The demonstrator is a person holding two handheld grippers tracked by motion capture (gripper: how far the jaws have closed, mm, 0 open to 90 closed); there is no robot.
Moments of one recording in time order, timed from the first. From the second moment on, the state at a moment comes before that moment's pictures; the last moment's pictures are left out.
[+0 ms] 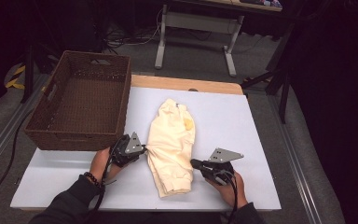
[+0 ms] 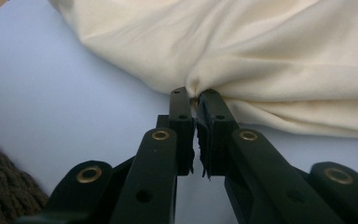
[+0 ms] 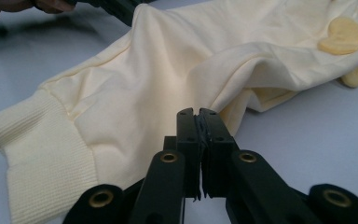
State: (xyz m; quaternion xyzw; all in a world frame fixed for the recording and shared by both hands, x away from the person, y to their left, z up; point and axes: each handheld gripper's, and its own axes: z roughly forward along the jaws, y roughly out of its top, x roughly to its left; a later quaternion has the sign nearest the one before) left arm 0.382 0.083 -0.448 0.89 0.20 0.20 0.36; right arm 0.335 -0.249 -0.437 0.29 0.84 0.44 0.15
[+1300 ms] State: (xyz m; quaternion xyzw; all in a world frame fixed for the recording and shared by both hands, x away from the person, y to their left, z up) left arm 0.311 0.027 -0.448 0.90 0.07 0.11 0.43; right arm 0.325 -0.239 -0.451 0.26 0.86 0.42 0.15
